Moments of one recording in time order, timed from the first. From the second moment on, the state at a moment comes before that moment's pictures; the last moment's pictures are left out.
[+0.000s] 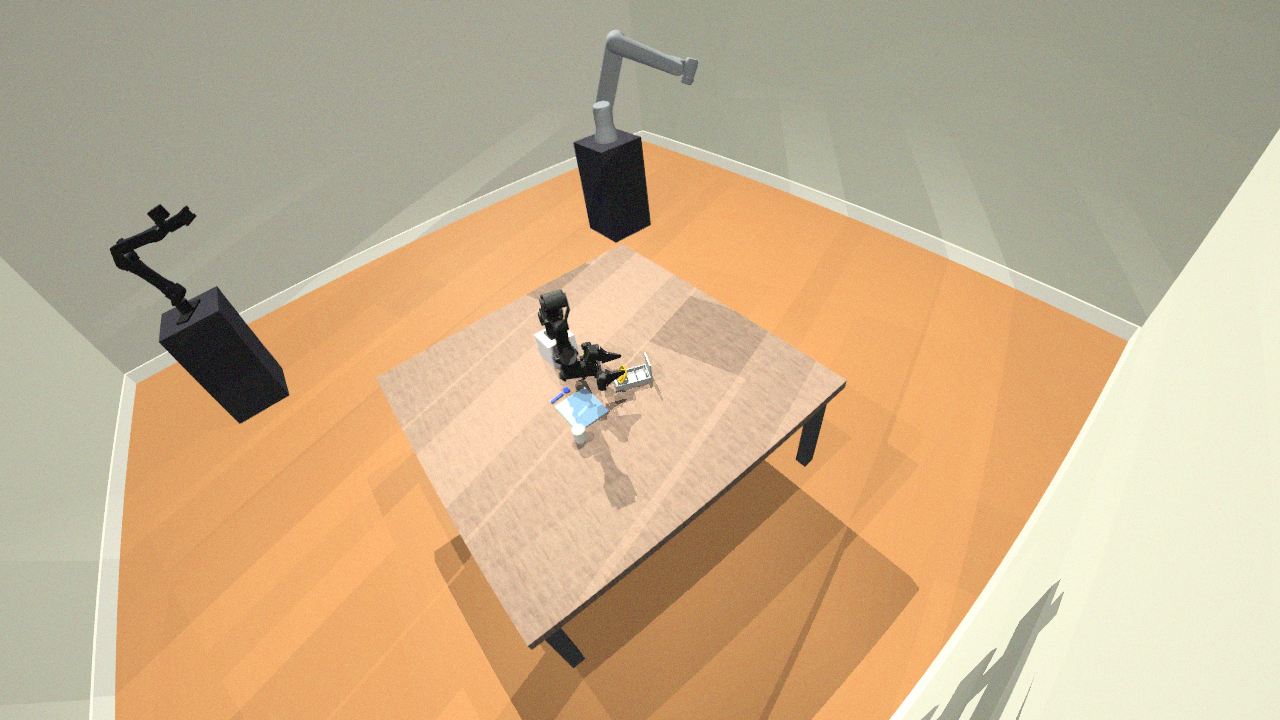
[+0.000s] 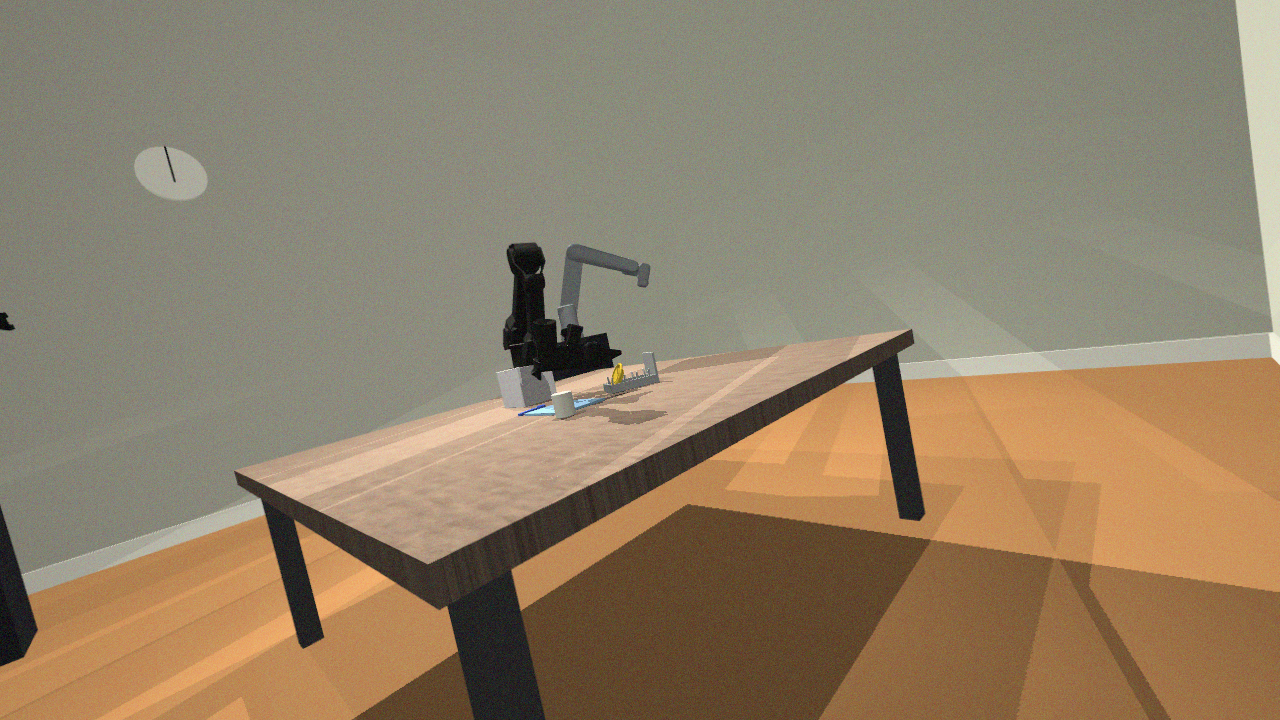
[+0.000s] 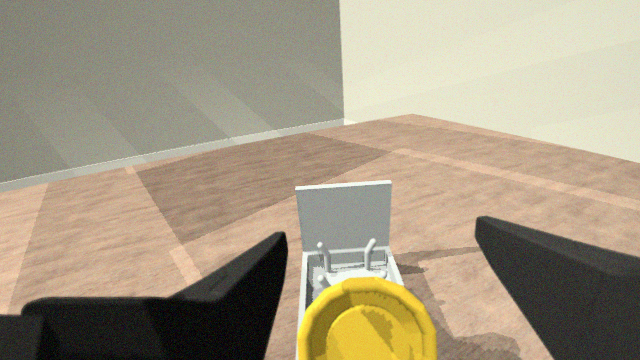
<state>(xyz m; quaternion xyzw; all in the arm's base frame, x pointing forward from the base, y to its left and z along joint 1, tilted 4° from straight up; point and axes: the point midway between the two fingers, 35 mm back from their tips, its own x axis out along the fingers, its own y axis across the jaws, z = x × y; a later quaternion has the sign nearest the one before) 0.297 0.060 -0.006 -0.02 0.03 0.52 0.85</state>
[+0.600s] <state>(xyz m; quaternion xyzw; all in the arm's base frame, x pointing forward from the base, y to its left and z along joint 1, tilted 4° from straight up) 0.328 0.042 0.059 0.03 0.06 0.47 0.88</state>
